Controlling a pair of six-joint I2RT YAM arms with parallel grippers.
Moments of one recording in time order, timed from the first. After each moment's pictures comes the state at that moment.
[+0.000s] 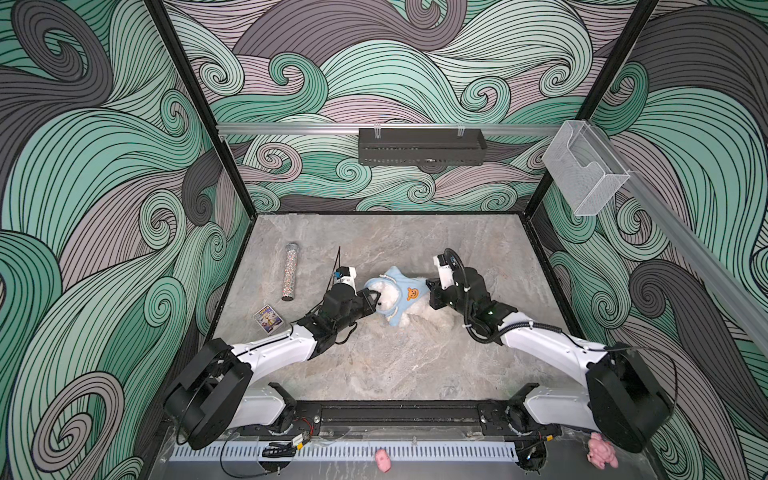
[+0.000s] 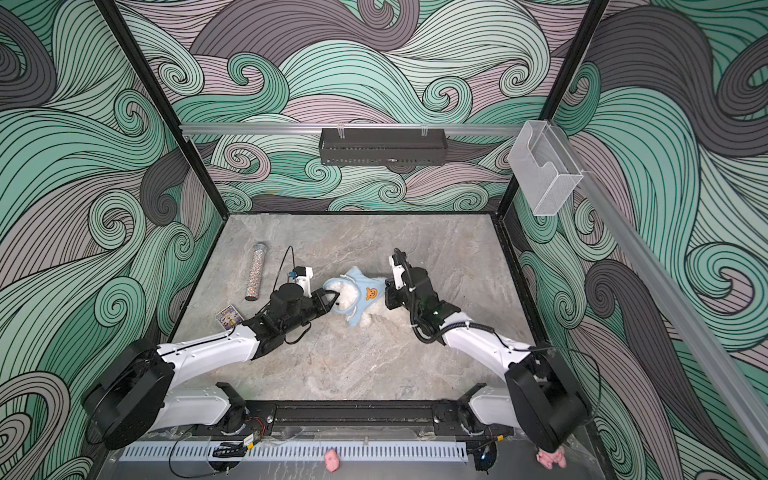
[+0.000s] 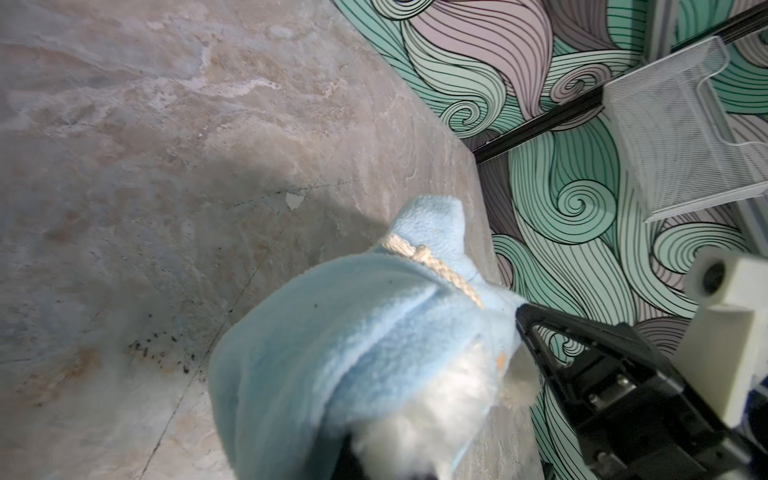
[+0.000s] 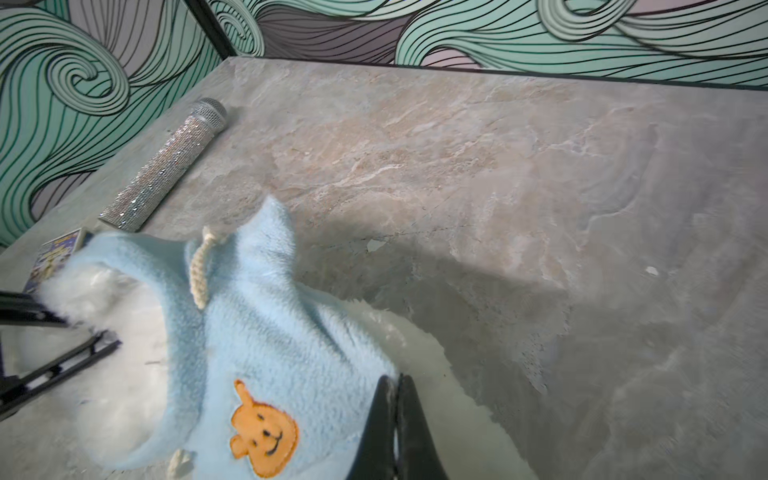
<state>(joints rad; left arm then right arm) -0.63 1.31 0.51 0.34 0.03 -0.96 0.57 1.36 0.73 0.07 -0.04 0.17</state>
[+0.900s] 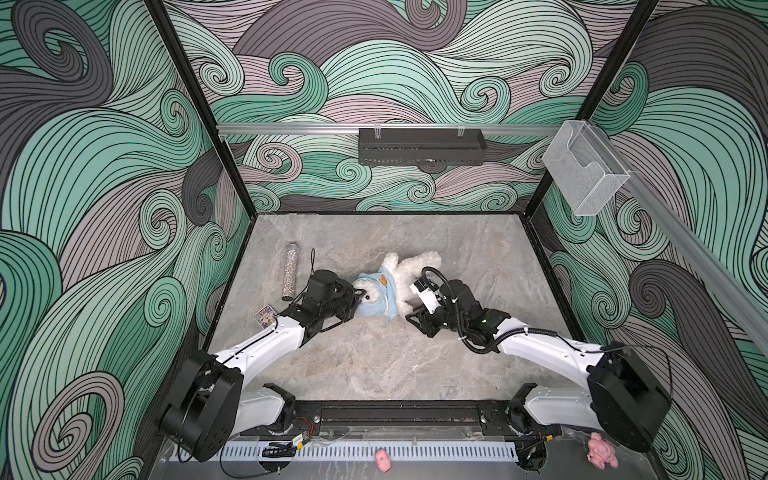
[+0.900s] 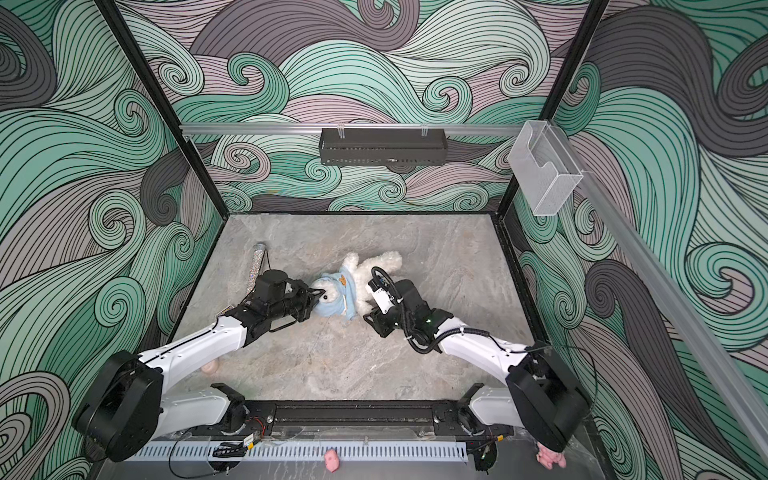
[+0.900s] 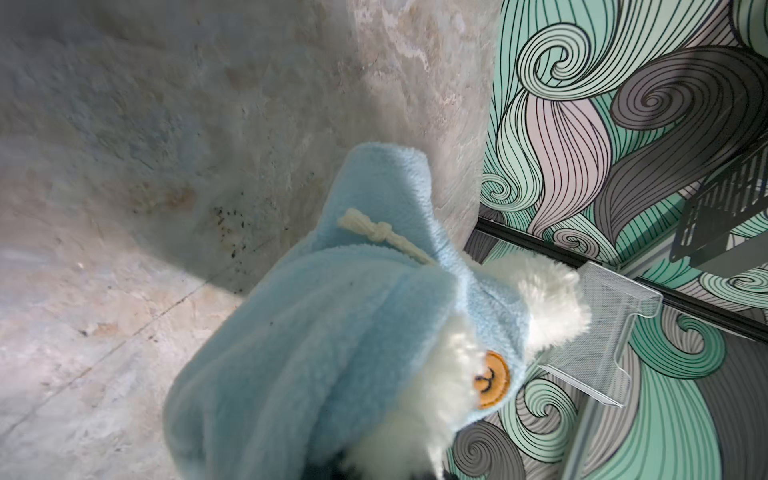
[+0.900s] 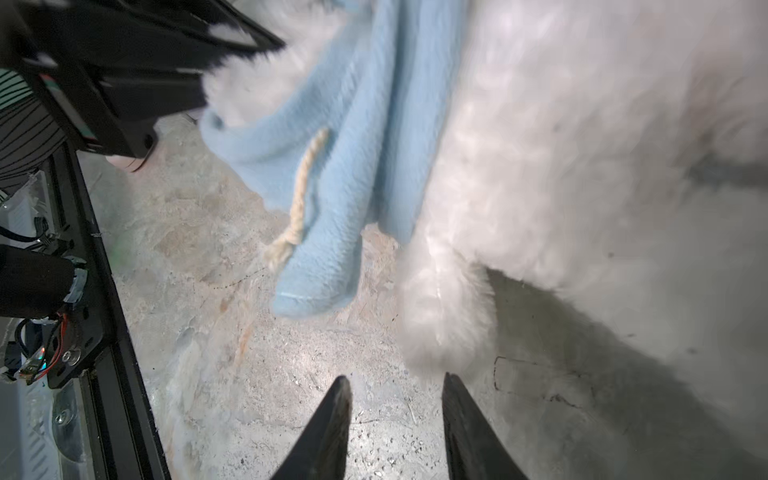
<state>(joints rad) -0.43 1.25 0.57 0.09 0.33 -1.60 0.71 1.32 0.61 -0.01 -0.28 0.11</state>
